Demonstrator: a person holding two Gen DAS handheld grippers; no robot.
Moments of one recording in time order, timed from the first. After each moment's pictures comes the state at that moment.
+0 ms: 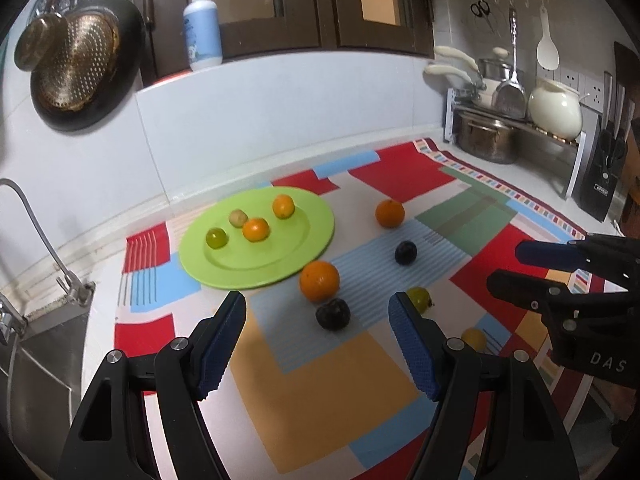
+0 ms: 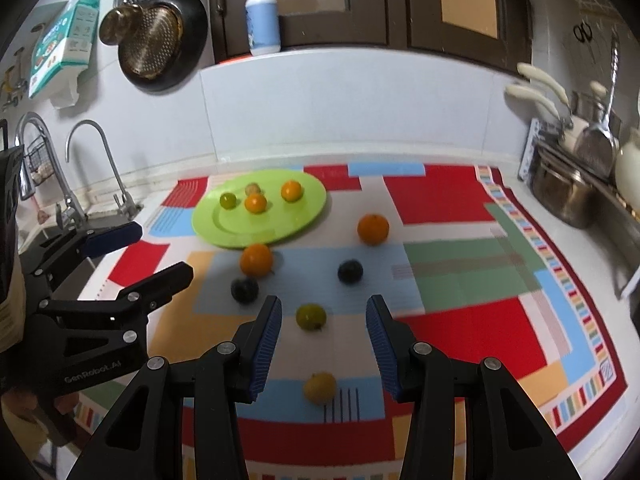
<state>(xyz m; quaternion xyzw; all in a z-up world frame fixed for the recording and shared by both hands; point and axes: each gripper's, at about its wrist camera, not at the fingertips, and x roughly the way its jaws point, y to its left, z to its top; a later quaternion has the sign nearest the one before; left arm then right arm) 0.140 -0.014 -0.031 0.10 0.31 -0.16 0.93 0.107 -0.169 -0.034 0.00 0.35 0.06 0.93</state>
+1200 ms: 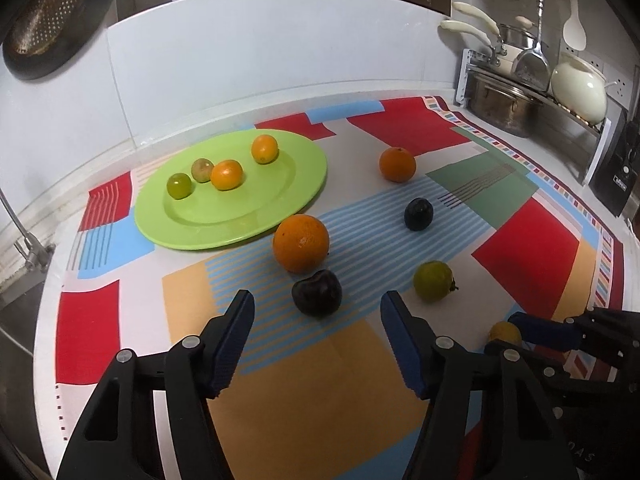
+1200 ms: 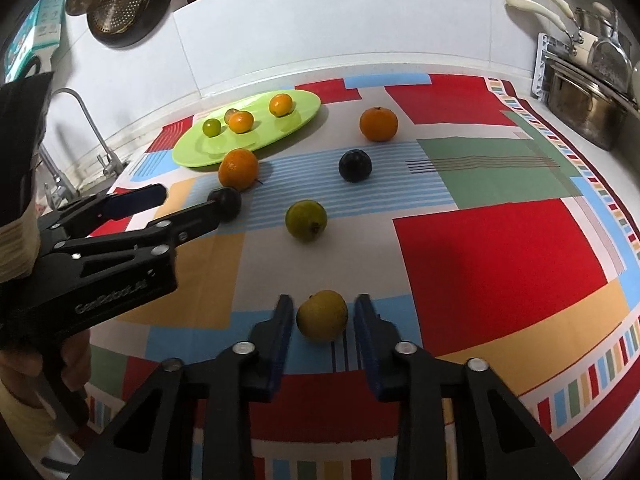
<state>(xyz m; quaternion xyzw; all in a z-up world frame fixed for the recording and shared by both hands) 0.186 -0.033 -0.084 0.08 0.39 -0.16 0.90 0.116 -0.175 -0.109 0.04 0.43 0.07 0.90</state>
